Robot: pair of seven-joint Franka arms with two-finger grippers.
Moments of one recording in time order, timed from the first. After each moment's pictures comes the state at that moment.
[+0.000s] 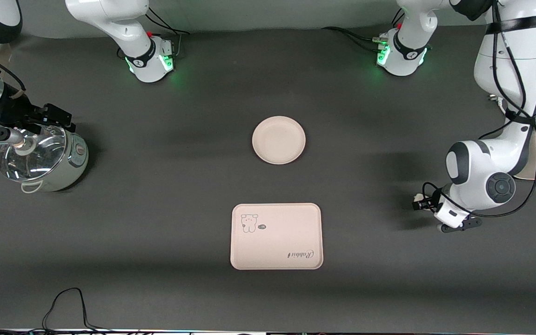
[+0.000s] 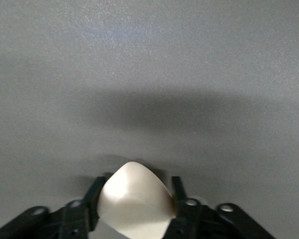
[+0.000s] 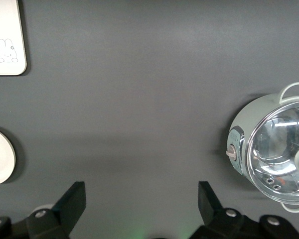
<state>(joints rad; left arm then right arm) -0.02 0.60 0.02 -1.86 -0.09 2.36 -0.13 0.07 -0.13 -0.09 -1.84 0.03 1.65 0.00</state>
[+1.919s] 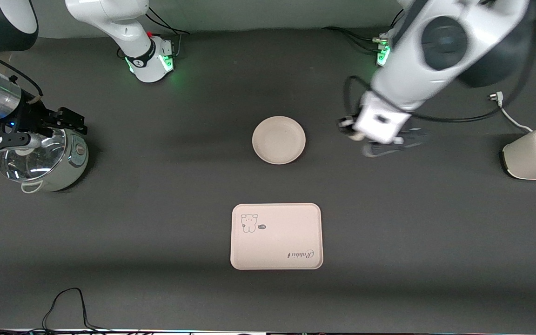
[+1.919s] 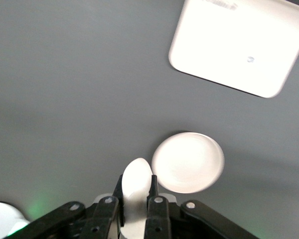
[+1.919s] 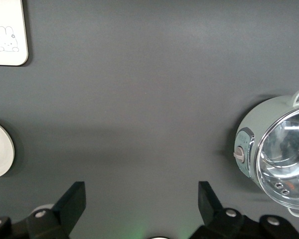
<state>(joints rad) -0.20 0.22 -0.40 -1.53 -0.09 1.68 -0.89 0.08 -0.10 -0.06 -1.85 0.03 1.65 0.00</state>
